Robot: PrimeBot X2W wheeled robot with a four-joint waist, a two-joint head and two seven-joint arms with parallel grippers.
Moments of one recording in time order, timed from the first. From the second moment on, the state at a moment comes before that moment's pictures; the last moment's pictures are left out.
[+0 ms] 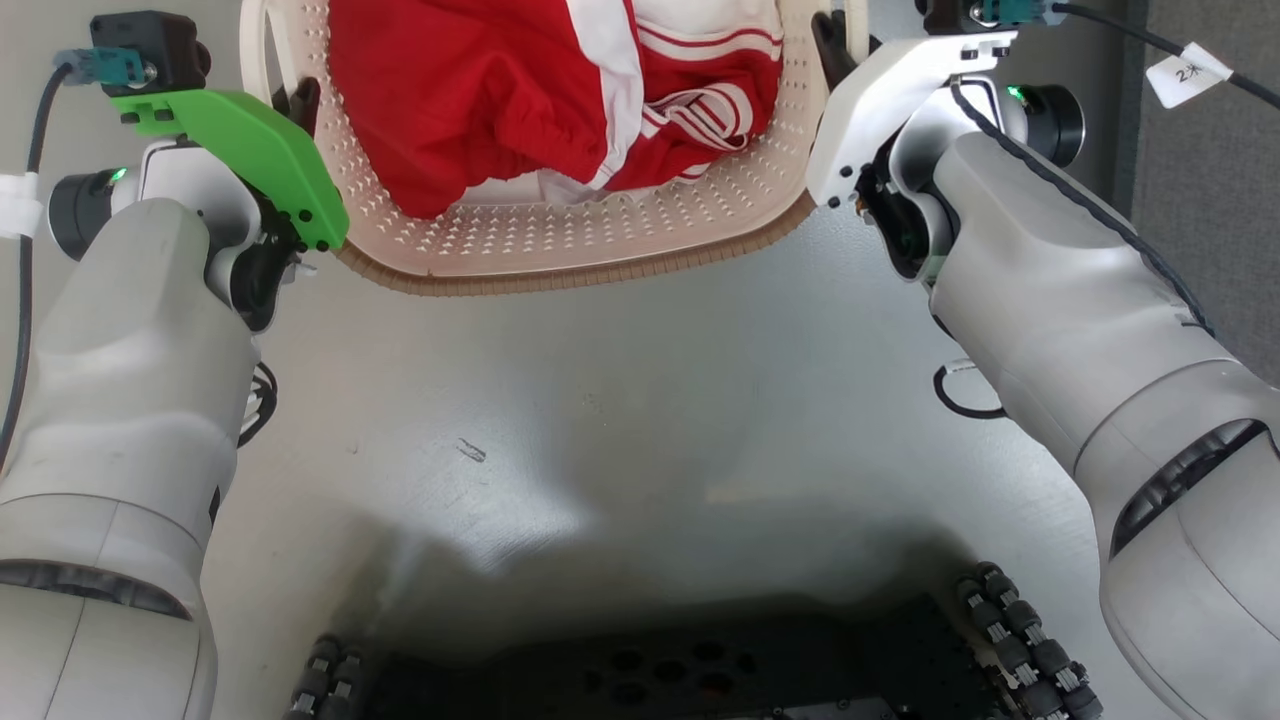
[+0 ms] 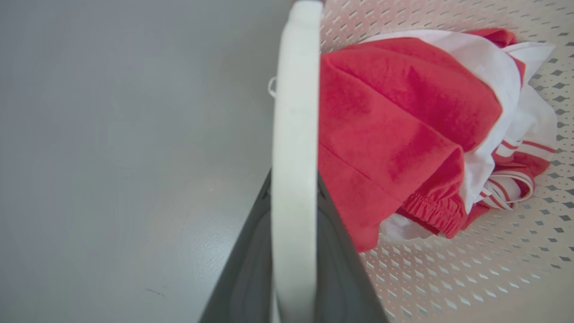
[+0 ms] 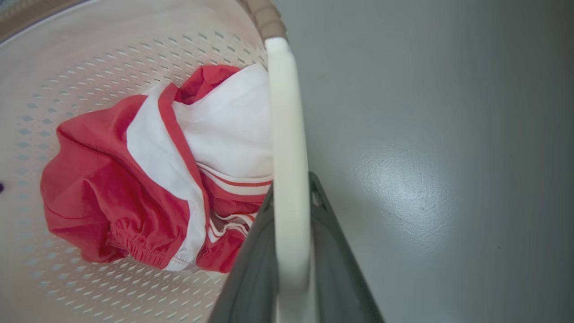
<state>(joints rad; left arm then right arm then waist) -1.12 0.09 -0.52 1.18 -0.74 -0.14 0.01 -1.18 -0.02 1.01 1.20 1.03 -0.06 -0.17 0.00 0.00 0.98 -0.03</state>
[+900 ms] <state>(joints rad) -1.12 0.11 -0.55 1.19 -0.75 -0.14 -0.02 -1.18 -0.05 1.03 1.20 1.03 -0.04 -0.19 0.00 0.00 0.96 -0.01</state>
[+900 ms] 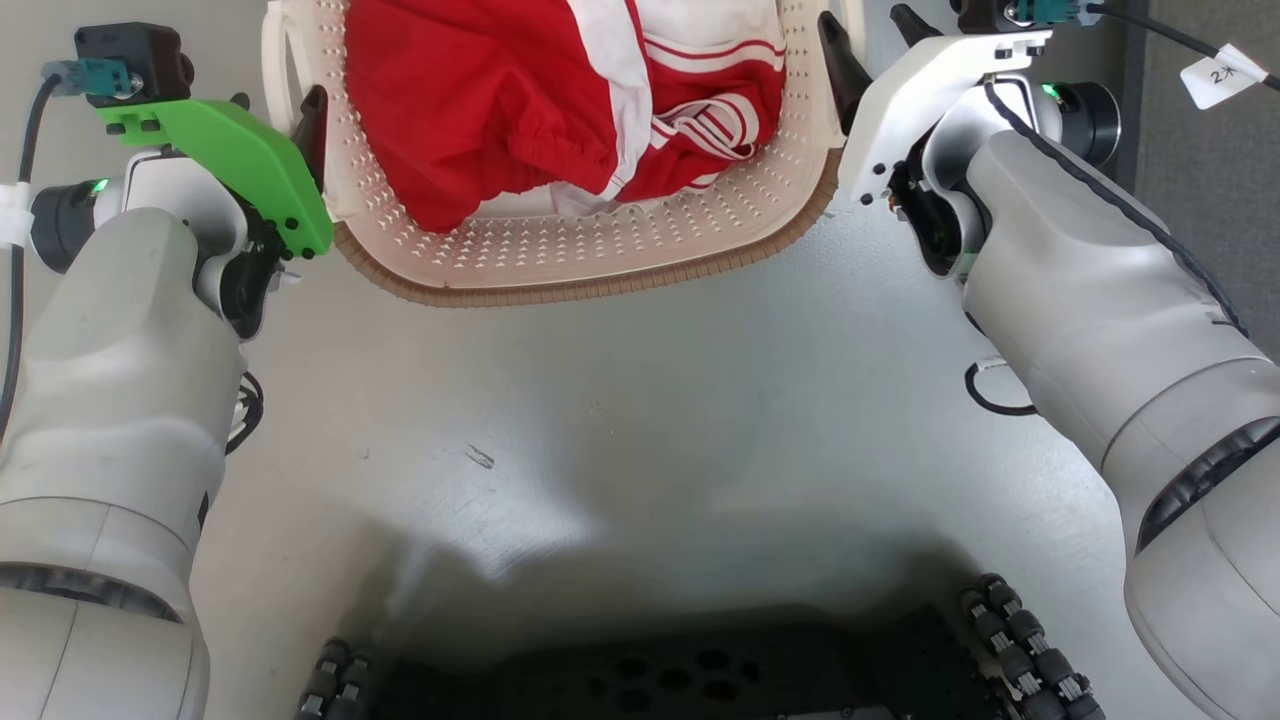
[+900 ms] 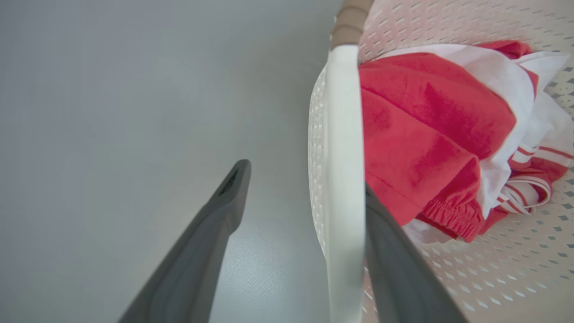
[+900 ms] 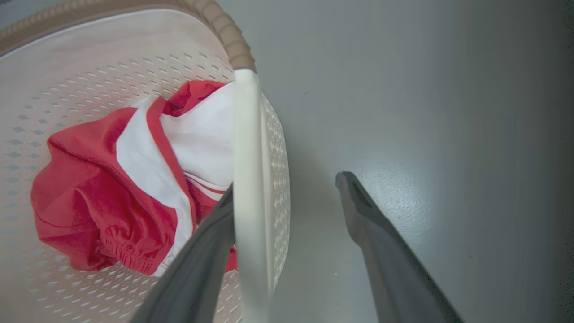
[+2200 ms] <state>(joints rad) -0.97 0.12 -0.61 1.12 -0.77 -0.14 -0.24 -1.11 -0.09 0.93 1.07 0.96 -0.04 -0.25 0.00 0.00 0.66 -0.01</state>
